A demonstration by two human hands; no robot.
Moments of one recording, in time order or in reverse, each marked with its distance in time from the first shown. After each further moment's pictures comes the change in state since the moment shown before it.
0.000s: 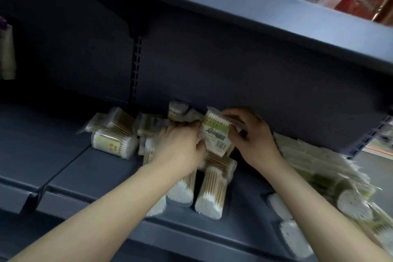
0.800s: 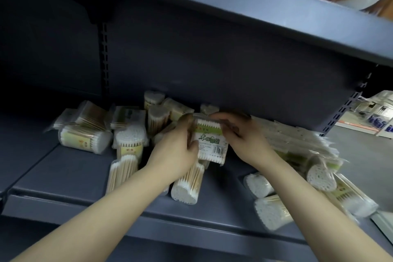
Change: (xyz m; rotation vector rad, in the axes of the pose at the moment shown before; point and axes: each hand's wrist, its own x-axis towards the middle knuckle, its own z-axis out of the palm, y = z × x) left_hand -0.011 0.033 0.024 -0.426 -0.108 -0.044; right_hand -0.029 0.023 -0.031 0.082 -0.147 0.171
